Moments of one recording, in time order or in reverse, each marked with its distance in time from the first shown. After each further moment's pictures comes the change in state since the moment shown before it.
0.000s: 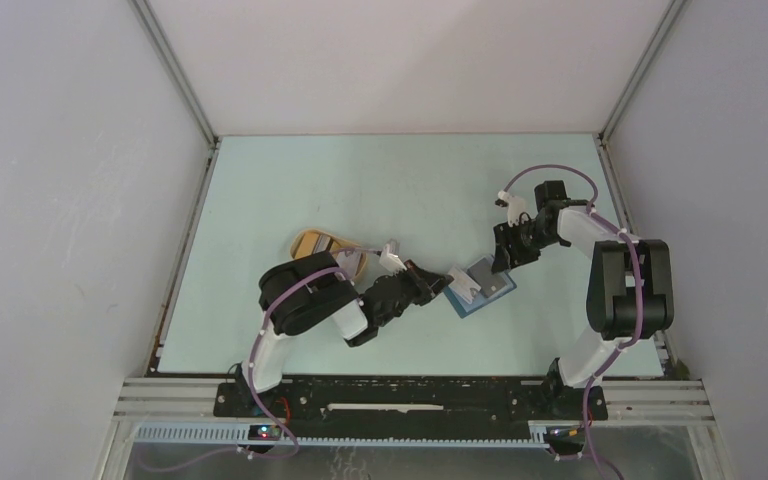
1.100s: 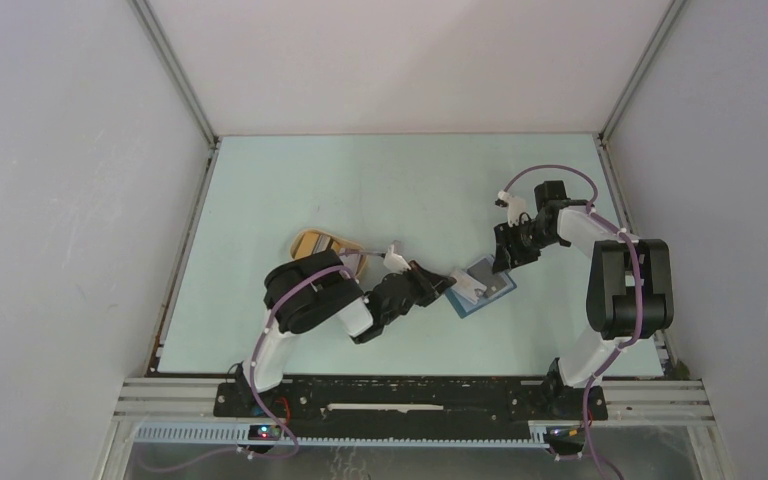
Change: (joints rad) left arm 0.000 0.035 0.056 -0.097 0.004 -0.079; right arm 0.000 0.003 0.001 0.000 0.003 0.000
